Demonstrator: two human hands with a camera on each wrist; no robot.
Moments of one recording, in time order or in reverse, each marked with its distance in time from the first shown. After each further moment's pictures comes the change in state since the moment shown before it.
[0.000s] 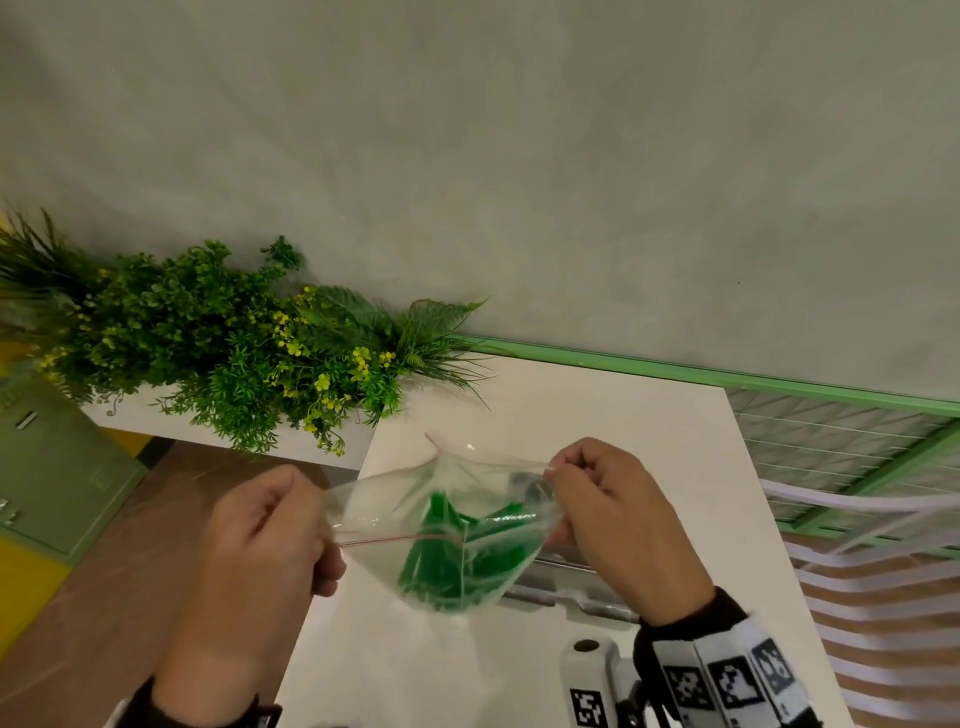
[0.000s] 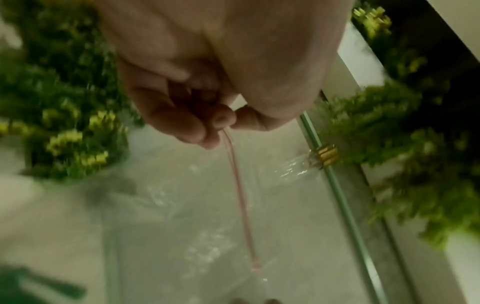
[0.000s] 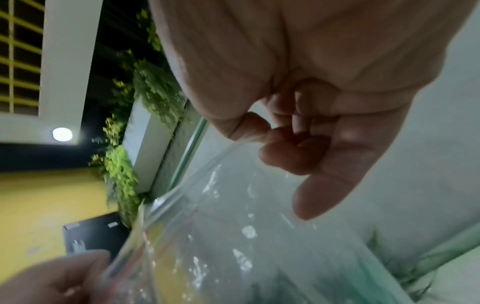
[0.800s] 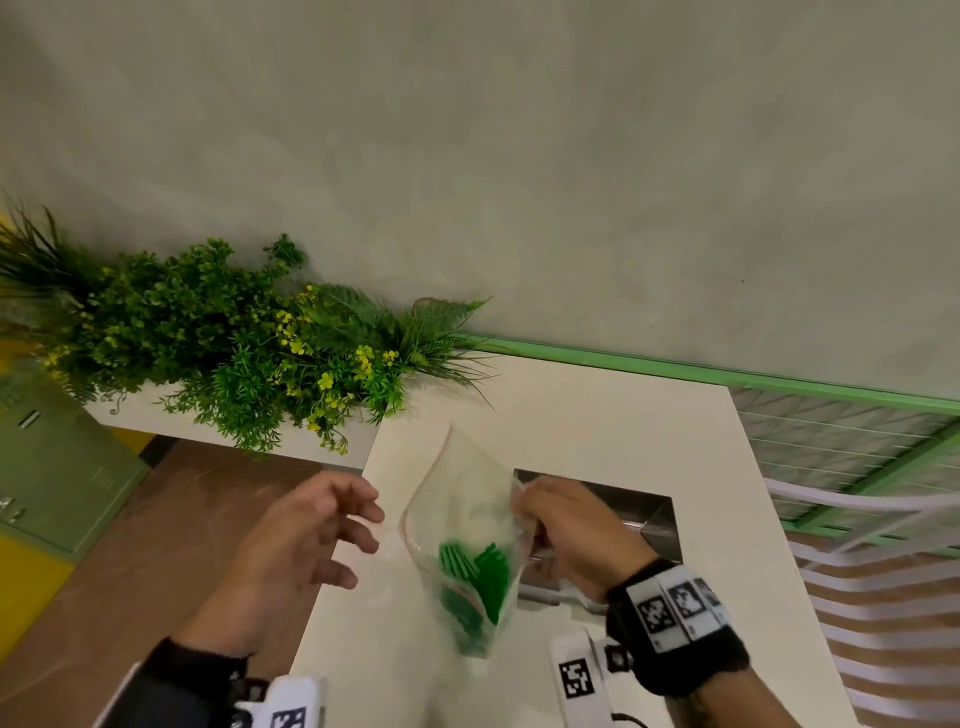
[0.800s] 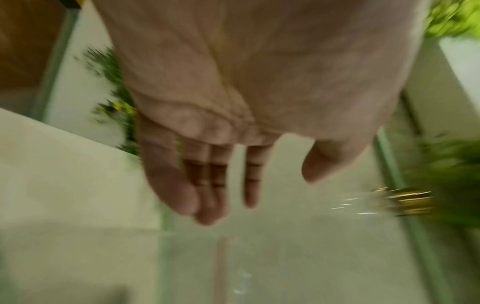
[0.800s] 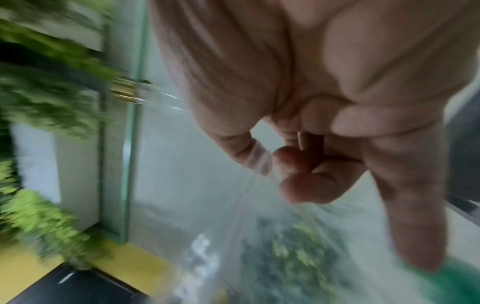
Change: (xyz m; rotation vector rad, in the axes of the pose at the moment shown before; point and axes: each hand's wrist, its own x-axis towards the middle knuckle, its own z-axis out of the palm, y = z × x) left_hand 0.042 -0.062 -0.016 -0.127 -0.462 -0.190; right_hand 0.026 0.035 0.038 0.311 -0.303 0.427
